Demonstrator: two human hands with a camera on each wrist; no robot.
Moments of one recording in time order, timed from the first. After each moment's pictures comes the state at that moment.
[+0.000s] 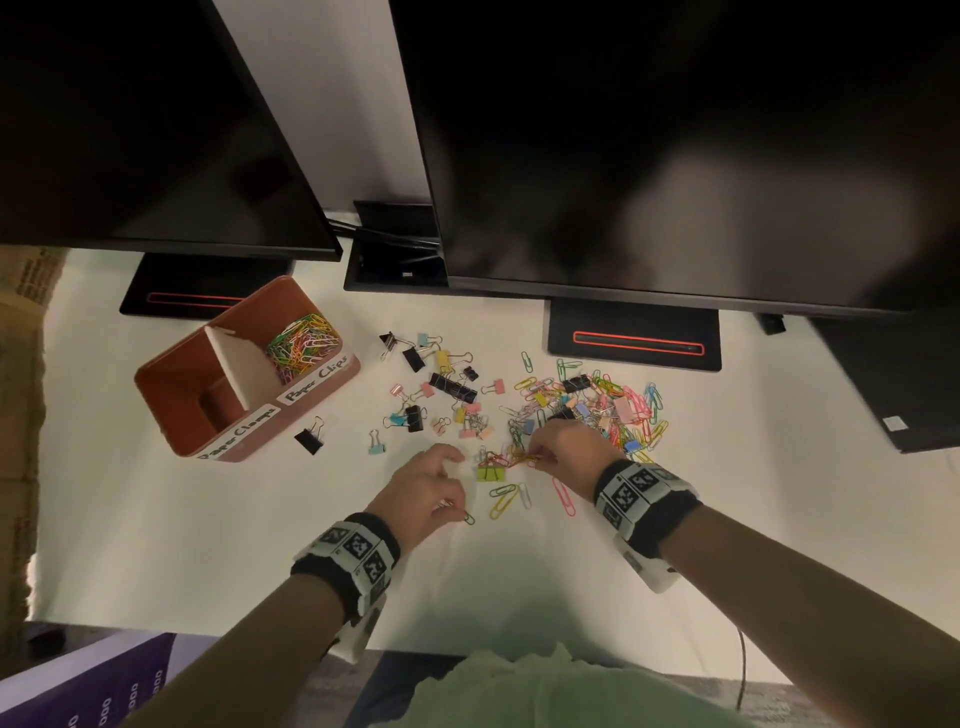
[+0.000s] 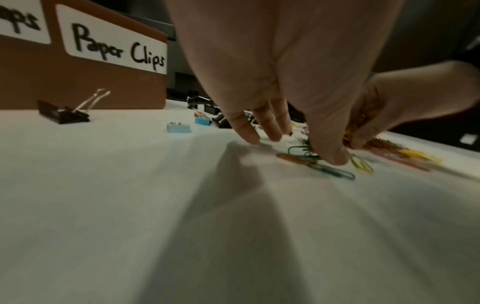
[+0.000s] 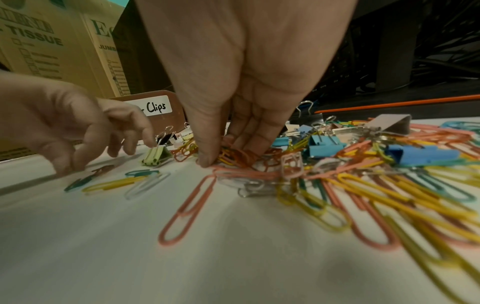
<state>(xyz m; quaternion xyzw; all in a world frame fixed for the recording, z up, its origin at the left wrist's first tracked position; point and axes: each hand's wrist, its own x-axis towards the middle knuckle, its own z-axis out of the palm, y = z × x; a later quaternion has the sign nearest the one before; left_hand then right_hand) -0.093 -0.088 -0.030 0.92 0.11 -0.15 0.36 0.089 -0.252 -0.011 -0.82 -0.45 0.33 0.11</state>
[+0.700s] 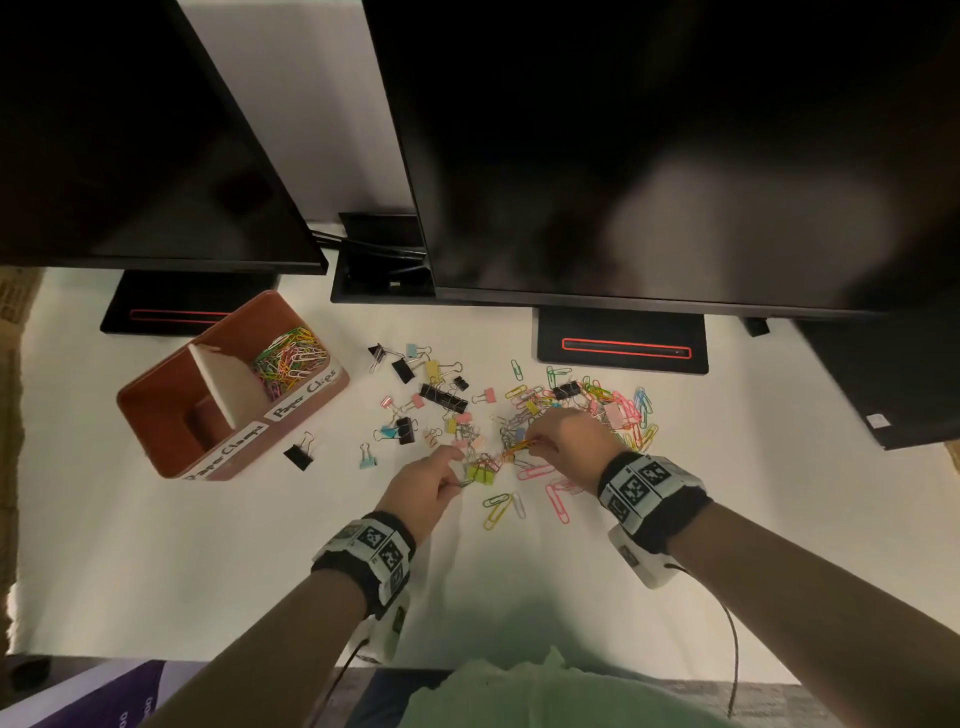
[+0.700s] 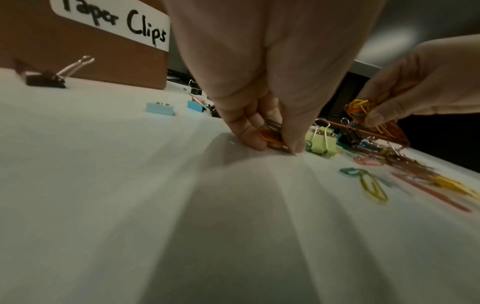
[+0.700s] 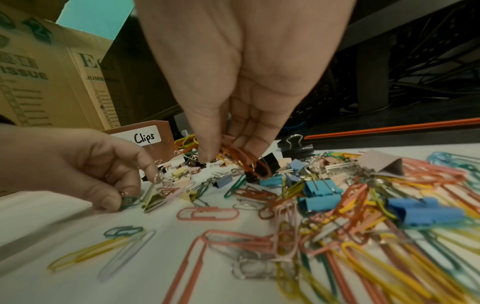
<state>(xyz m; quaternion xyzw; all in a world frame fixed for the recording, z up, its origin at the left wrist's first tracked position) -0.067 -0.094 -0.031 0.87 0.24 -0.13 0.41 0.103 -0.250 0.006 -0.83 -0.45 0.30 0.15</state>
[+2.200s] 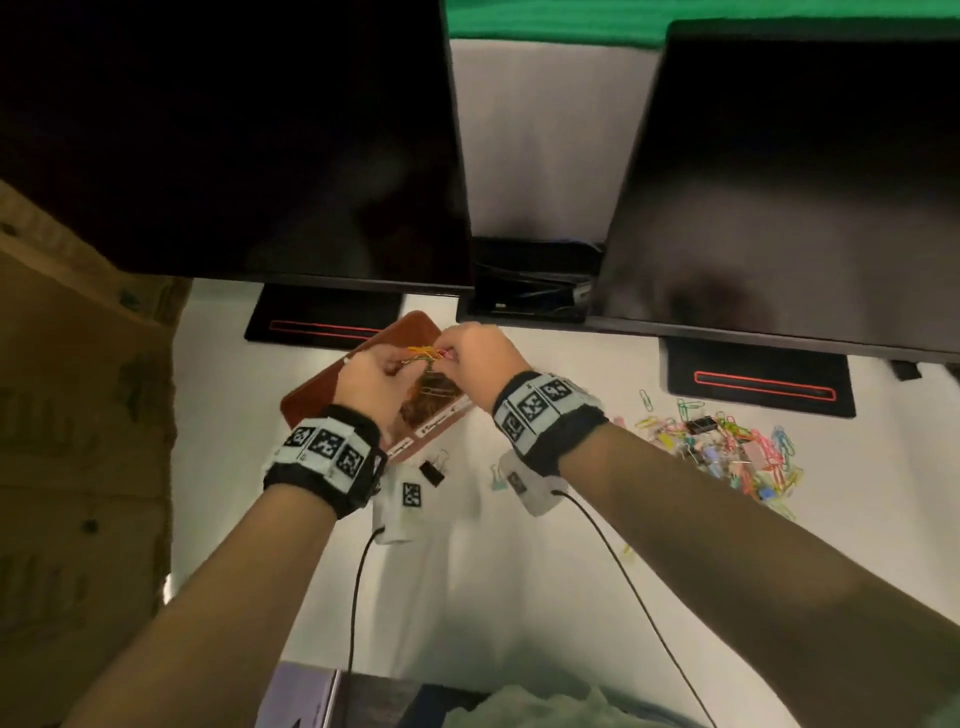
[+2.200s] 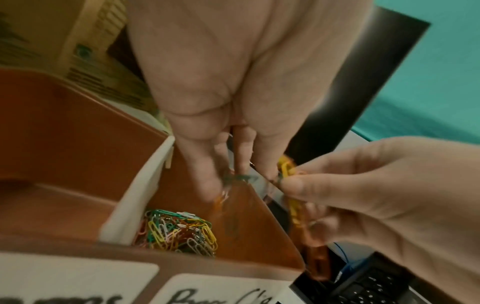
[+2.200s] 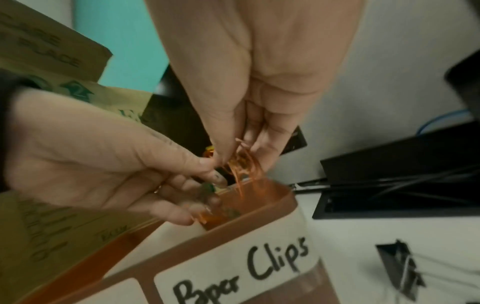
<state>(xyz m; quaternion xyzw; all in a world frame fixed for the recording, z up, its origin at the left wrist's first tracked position) -0.083 0.111 0.062 0.76 0.48 0.03 0.44 0.028 0.020 0.077 -0.82 -0.46 0.25 0.22</state>
